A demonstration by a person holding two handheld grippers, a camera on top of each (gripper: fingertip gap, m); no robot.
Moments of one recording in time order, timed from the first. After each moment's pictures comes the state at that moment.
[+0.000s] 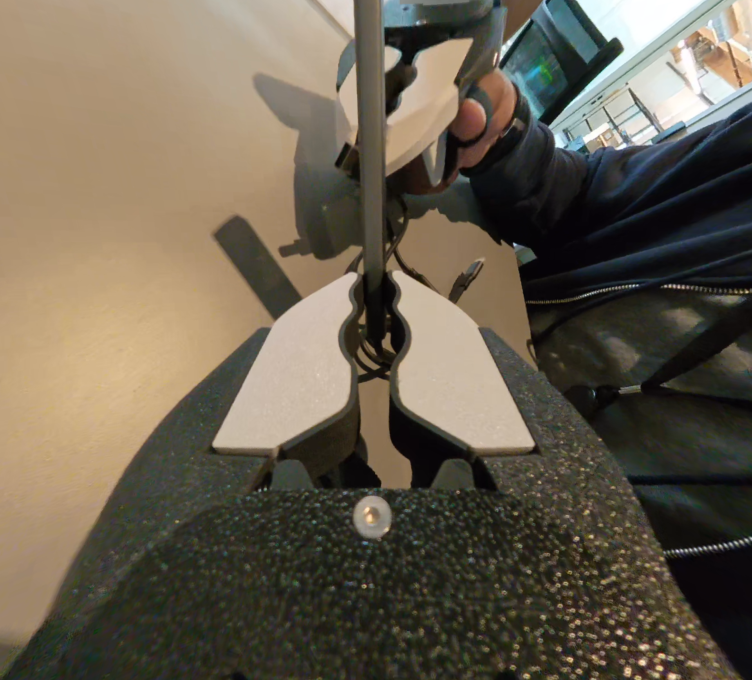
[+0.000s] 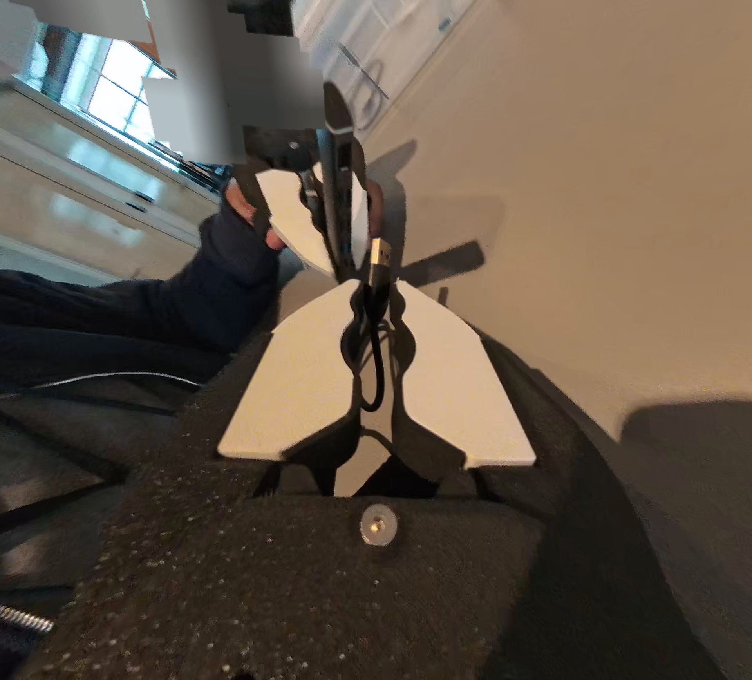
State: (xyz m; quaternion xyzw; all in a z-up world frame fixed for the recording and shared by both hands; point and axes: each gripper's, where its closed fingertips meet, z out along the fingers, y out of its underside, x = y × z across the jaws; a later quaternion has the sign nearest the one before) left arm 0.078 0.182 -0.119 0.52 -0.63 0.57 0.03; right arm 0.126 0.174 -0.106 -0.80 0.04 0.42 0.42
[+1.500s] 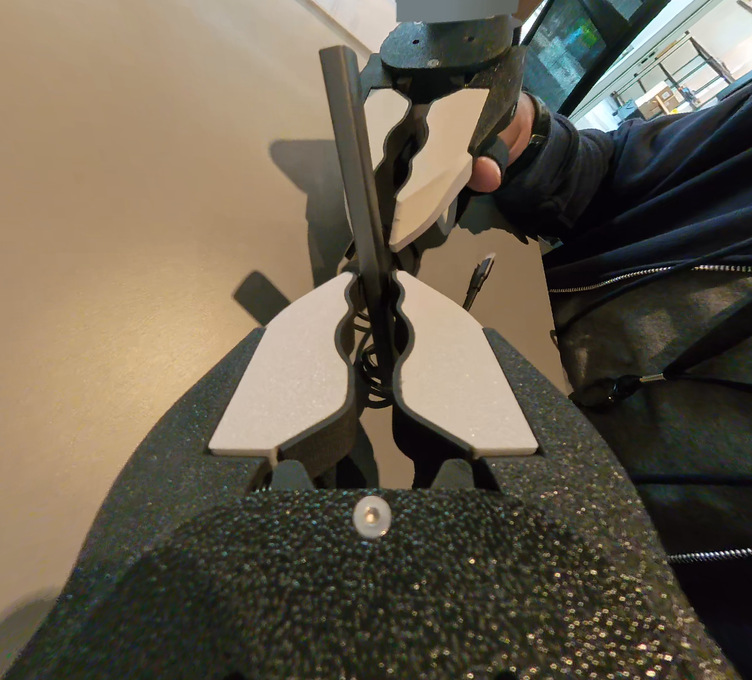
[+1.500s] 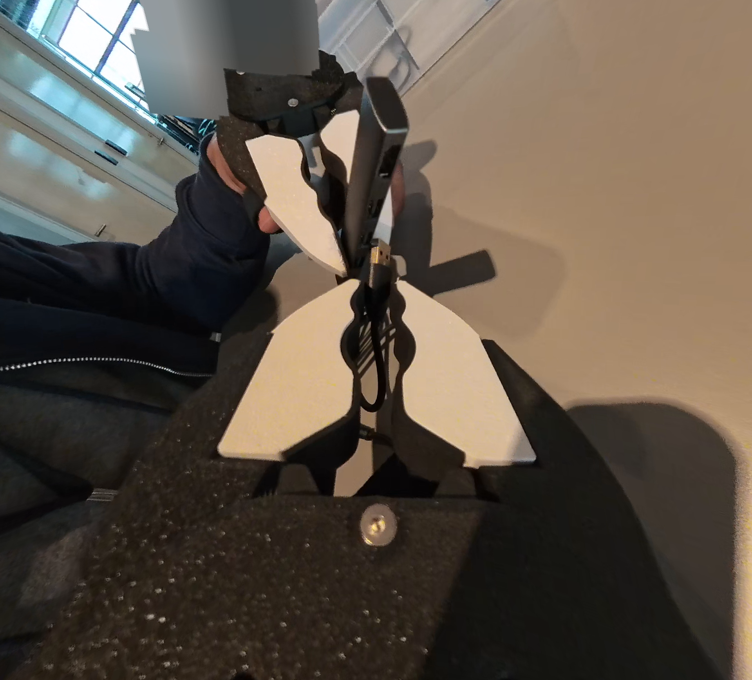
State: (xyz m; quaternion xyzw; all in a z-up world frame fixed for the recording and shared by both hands) left arm 0.080 0.174 -0.112 0.51 -0.67 0.54 -0.02; right arm 0.092 0.172 -0.108 -0.81 -0.02 0.40 0.43
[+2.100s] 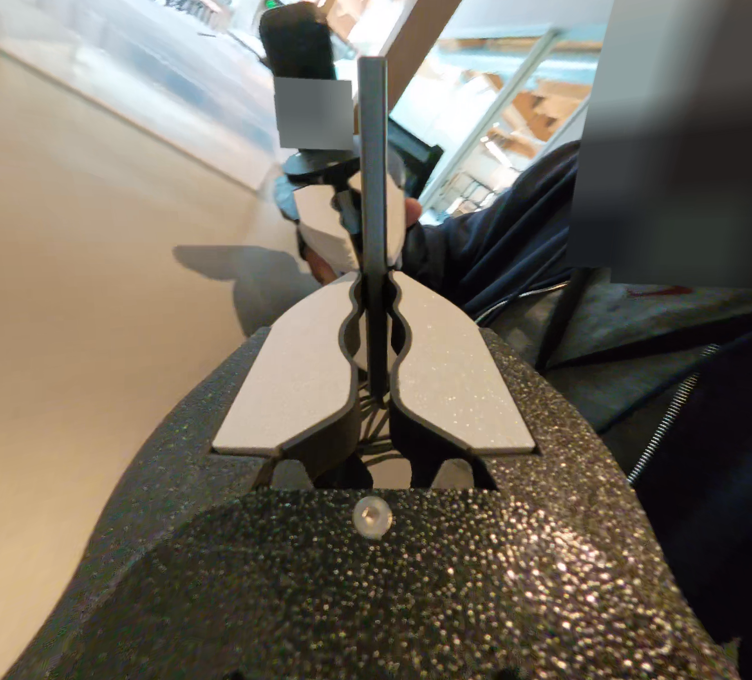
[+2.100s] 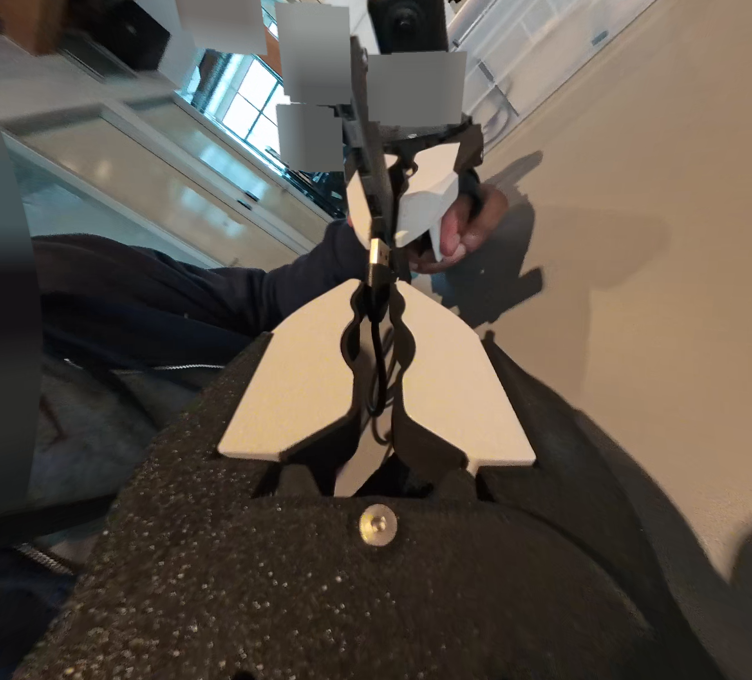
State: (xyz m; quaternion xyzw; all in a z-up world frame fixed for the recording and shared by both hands) left arm 0.074 0.174 -0.059 0.37 -0.57 0.73 0.03; right arm 0.082 0.161 -0.061 -0.73 -0.02 0.52 0.45
